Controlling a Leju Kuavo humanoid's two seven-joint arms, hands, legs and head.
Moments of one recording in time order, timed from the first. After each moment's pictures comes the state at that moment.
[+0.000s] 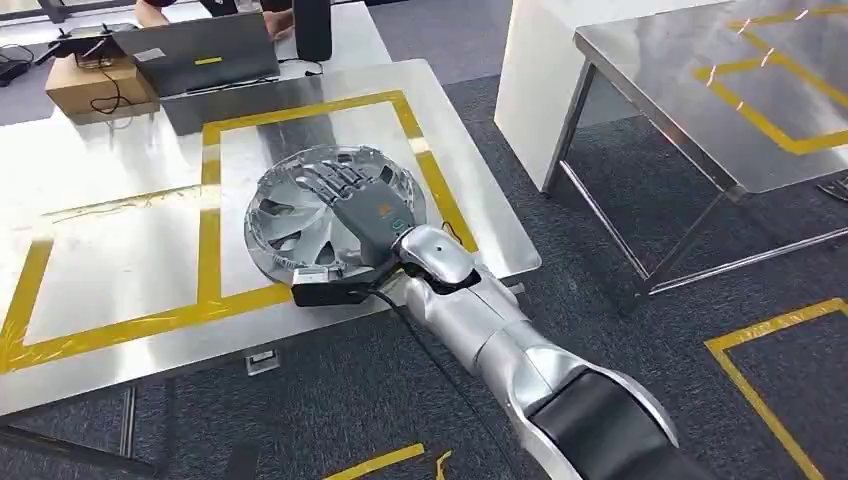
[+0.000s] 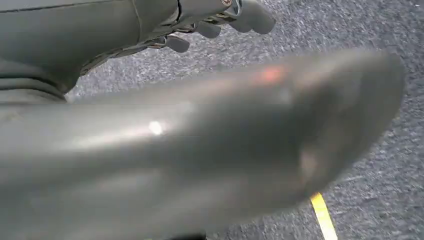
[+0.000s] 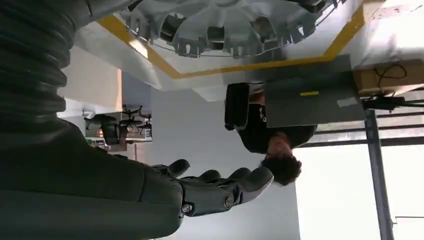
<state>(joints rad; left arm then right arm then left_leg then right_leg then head) -0.20 -0.28 0.96 -0.20 -1.16 0.52 -0.19 -0.88 0.34 0.60 -0.40 1.27 -0.24 -0.40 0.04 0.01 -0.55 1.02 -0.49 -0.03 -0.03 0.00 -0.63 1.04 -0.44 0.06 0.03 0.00</state>
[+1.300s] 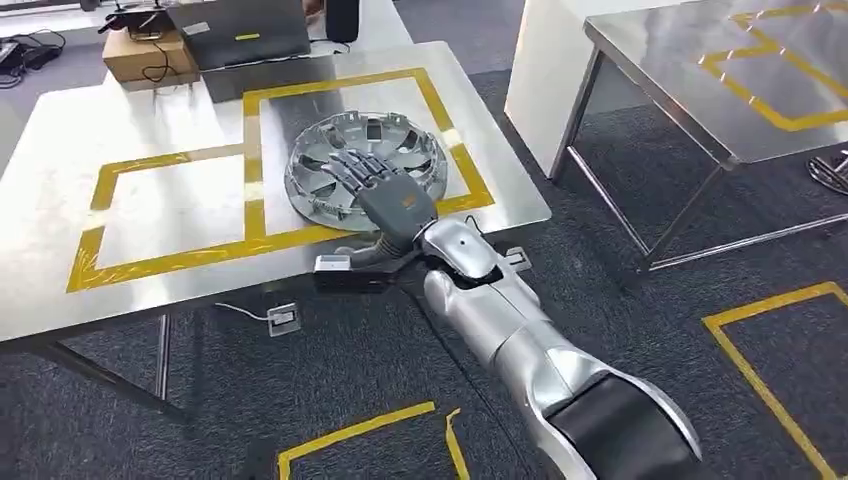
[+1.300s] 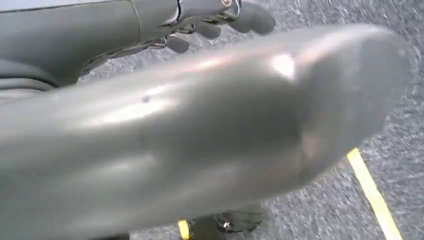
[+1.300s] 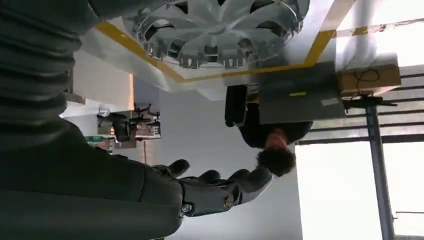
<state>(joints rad) -0.20 -0.27 0.96 -0.20 -1.17 0.51 -0.20 -0.90 0.34 0.58 -0.40 1.28 -0.22 -0.40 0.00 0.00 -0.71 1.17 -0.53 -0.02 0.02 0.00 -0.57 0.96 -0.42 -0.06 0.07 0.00</state>
